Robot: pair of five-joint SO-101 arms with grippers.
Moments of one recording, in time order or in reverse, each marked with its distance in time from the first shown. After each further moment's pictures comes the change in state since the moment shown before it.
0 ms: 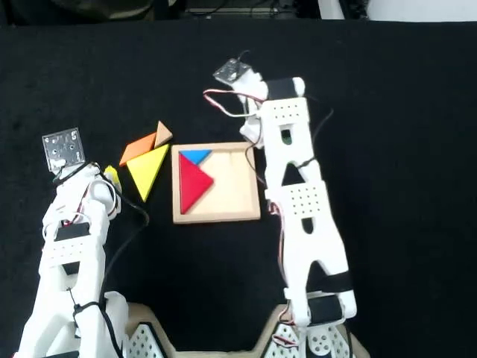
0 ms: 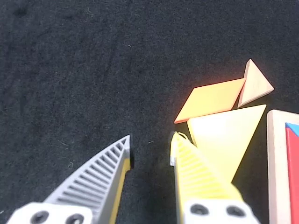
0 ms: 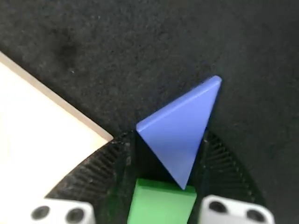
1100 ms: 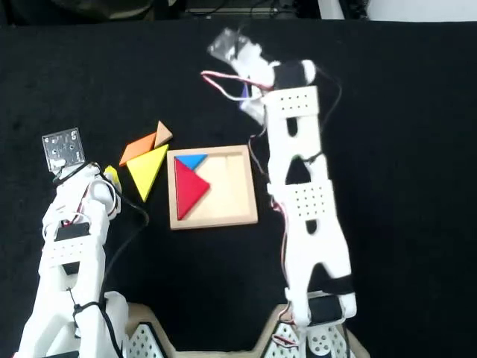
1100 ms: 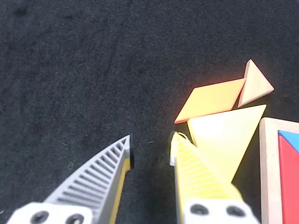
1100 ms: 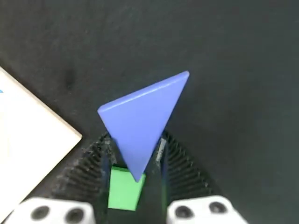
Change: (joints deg) left arm 0.0 0.0 0.0 0.0 0.0; right arm 0.4 -16.5 -1.1 0.4 4.9
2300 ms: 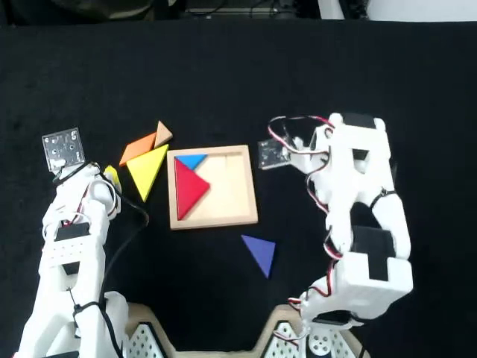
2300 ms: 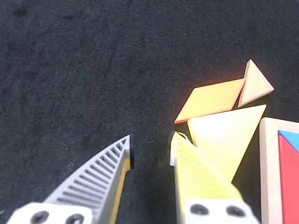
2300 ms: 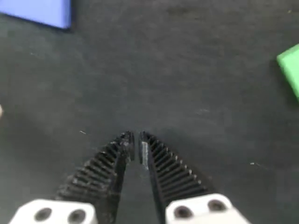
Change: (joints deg) left arm 0.0 0.0 0.0 -0.1 0.0; right arm 16.5 -55.7 107.3 -15.7 52.1
